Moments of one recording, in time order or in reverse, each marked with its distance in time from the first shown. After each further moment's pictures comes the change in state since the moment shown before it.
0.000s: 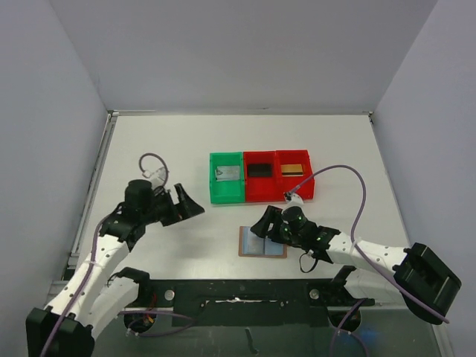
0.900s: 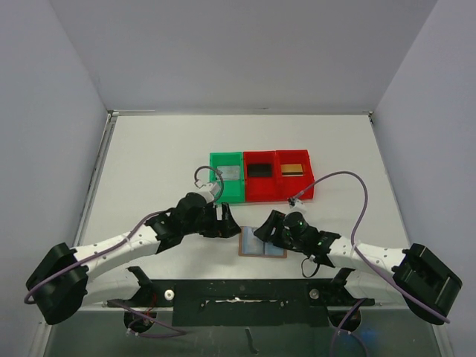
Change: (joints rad) left arm -0.656 0.285 -0.057 0.356 -0.328 -0.090; right arm 0.019 0.003 -0.059 0.023 0.032 0.073
